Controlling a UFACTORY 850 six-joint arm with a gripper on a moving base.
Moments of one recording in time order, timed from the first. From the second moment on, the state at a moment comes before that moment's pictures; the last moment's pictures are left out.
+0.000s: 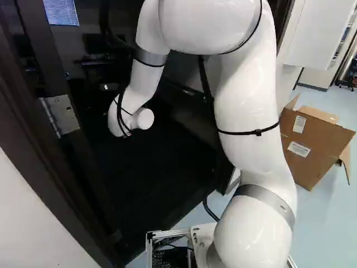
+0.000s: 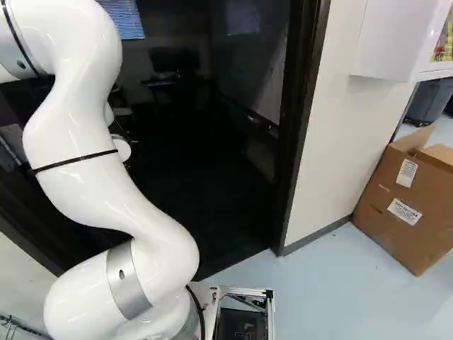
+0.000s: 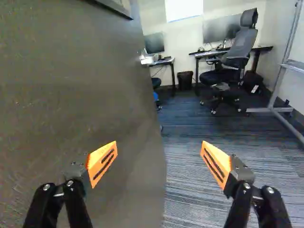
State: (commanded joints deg) arm 39.1 -24.6 -50.9 -8.0 54.0 13.9
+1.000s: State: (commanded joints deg) arm 41.1 -27.6 -54.8 -10.4 54.0 13.9
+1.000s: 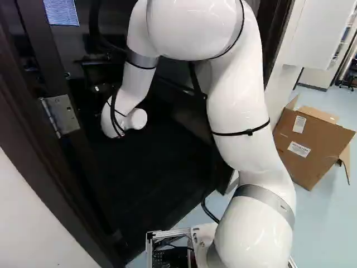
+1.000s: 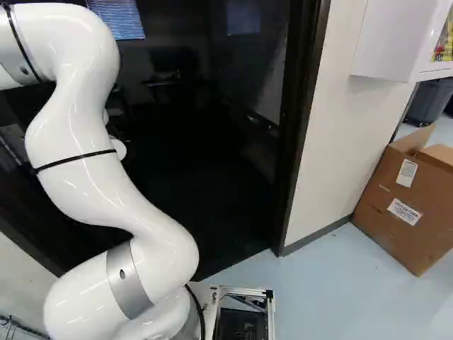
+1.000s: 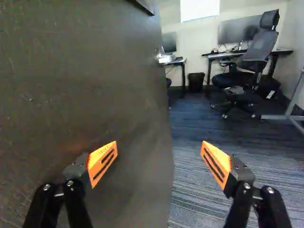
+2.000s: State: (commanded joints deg) arm 37.7 -22.3 -48.1 -9.2 53.9 13.7
